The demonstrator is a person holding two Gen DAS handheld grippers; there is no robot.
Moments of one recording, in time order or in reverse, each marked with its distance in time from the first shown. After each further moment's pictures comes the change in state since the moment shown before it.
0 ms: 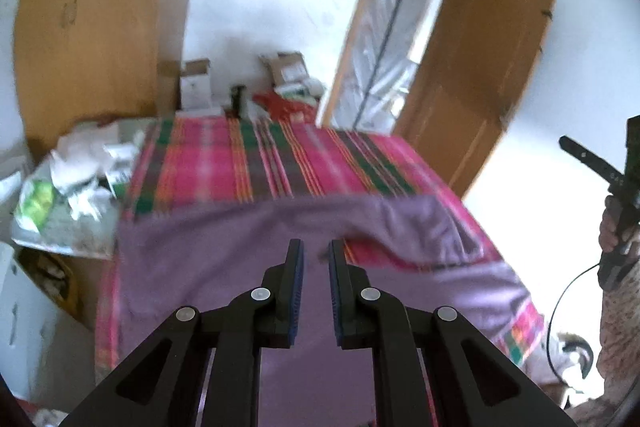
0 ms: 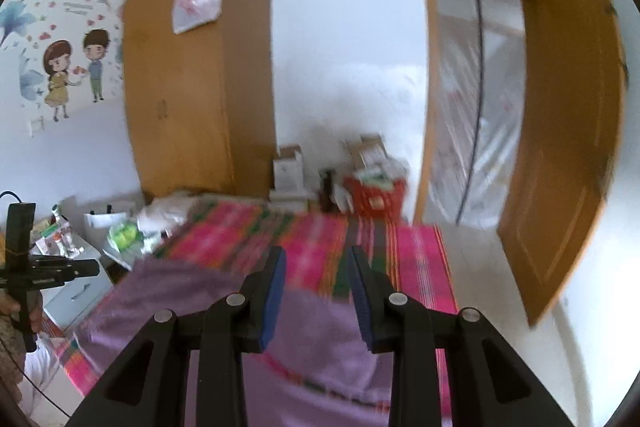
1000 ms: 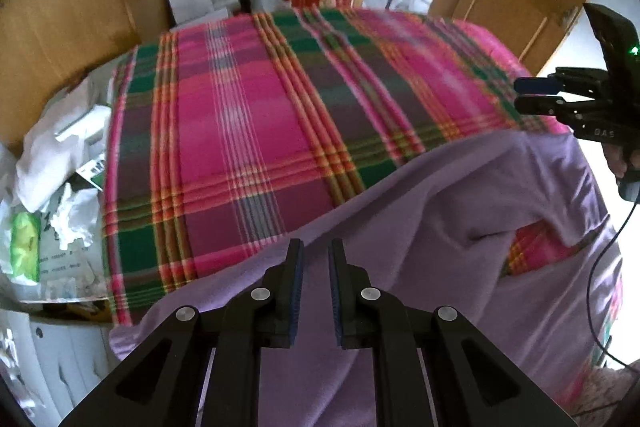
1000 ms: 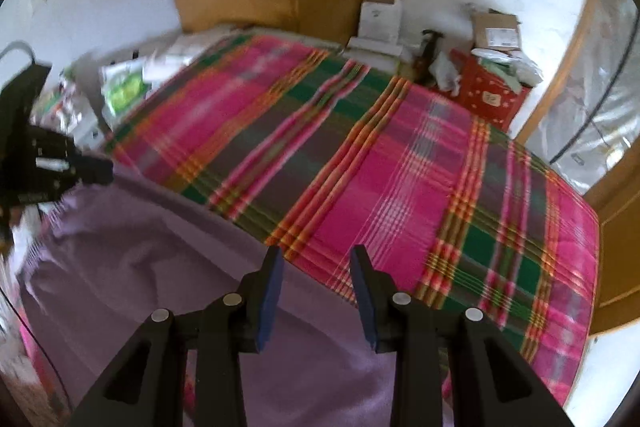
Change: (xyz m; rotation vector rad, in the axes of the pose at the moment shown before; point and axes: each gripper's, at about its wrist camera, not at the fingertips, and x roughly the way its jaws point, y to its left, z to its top) left arm 0.249 0.112 0.021 0.121 0.491 0.096; right arm 0.375 0.069 -0.087 -0.235 0.629 0.286
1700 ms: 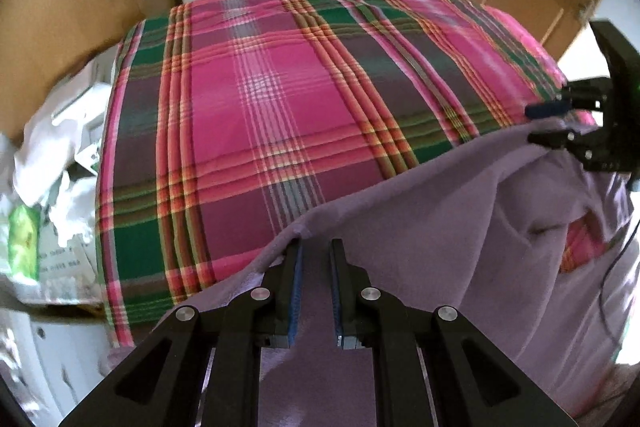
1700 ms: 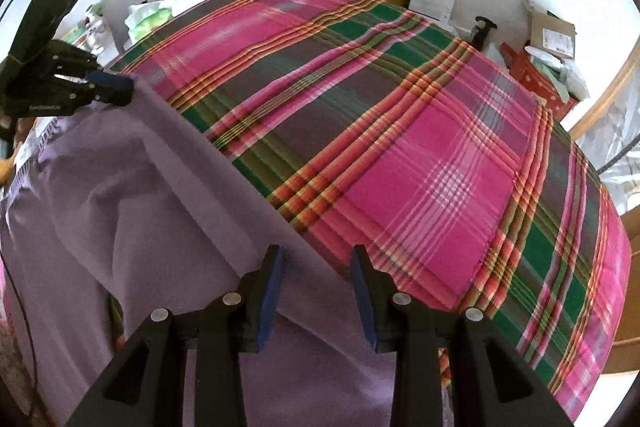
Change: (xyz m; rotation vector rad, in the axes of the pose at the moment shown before) left arm 0.032 0.016 -0.004 0.031 0.020 0.058; right arm 0.048 0.007 -0.021 -0.168 0.110 0.062
